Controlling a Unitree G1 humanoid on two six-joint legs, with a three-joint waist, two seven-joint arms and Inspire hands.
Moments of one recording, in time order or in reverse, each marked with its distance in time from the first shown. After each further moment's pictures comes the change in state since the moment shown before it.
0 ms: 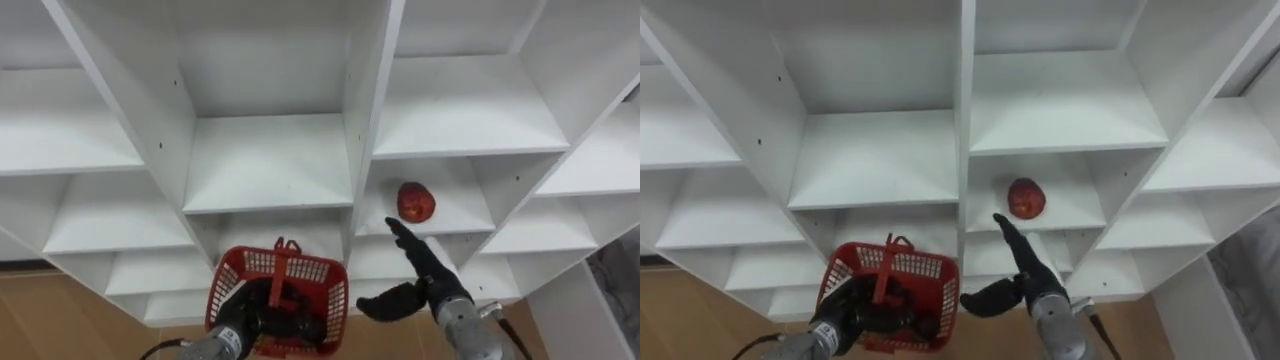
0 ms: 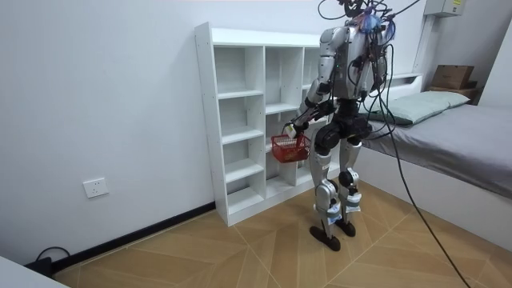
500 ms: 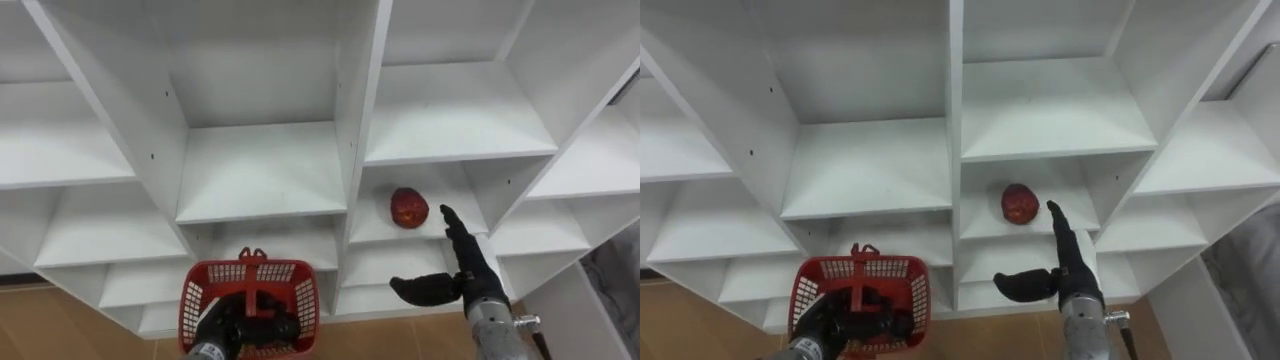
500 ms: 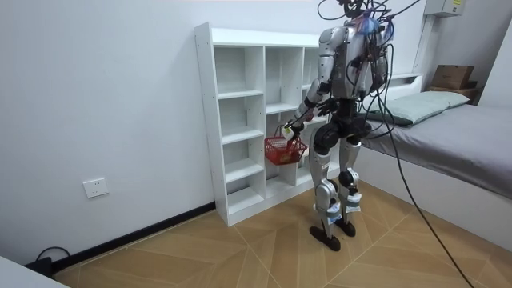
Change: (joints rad) left arm 0.031 -0.002 0.081 -0.003 -0.045 0.000 0.067; right arm 0.024 -0.022 -0.063 -0.026 0.052 -0.007 -0.125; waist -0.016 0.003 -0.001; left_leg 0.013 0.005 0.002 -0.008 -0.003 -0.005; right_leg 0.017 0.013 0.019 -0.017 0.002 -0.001
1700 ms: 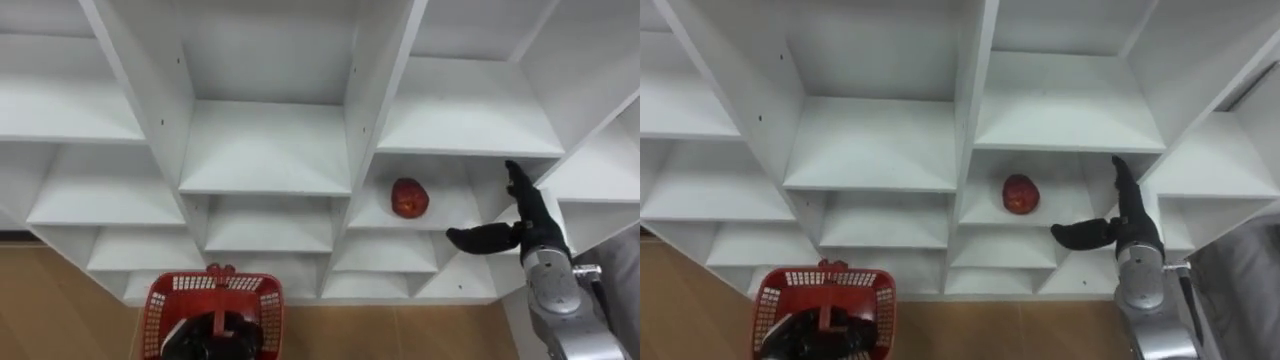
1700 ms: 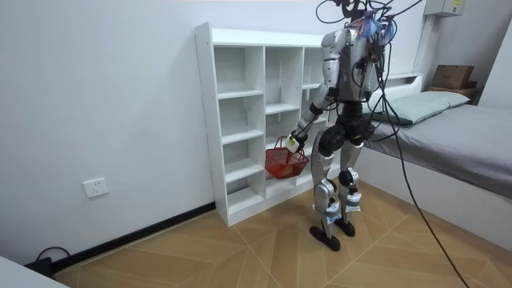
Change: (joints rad) left arm 0.069 0.068 0.071 -0.007 0.066 0.051 -0.052; right arm -0.233 -0.116 -0.141 0.200 0.053 0.052 0.024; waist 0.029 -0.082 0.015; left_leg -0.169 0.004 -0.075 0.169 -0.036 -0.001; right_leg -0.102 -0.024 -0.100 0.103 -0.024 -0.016
